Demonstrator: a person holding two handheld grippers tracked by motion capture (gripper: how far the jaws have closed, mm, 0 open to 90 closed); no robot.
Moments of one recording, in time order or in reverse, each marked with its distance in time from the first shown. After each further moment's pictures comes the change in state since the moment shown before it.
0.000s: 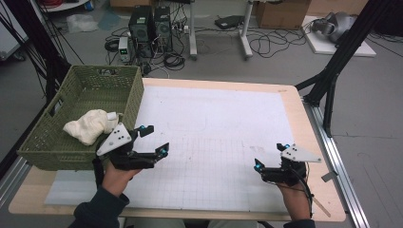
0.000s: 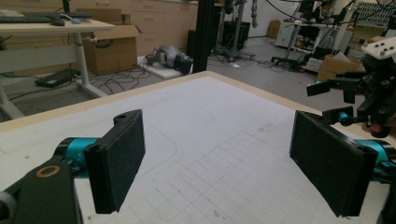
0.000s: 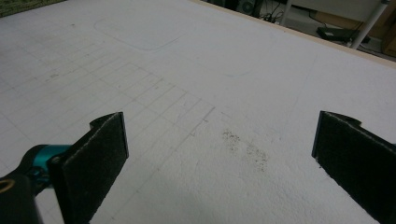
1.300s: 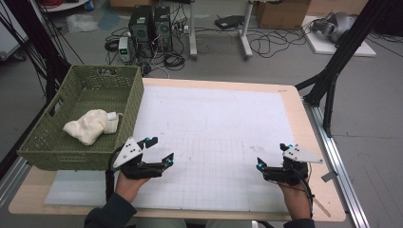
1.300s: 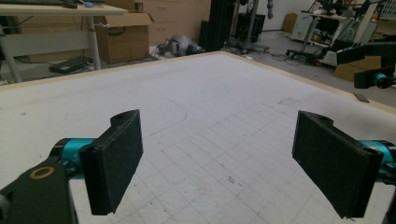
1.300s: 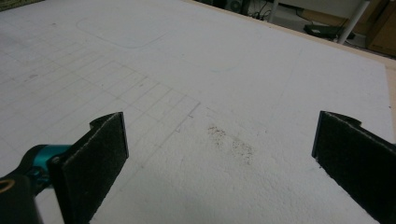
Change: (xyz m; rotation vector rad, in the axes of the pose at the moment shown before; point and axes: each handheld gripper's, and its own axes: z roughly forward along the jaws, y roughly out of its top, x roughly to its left) left arm -0.002 -0.063 0.019 0.027 0.063 -0.003; right arm -0.006 -0.006 0.000 -0.002 -0.043 0.018
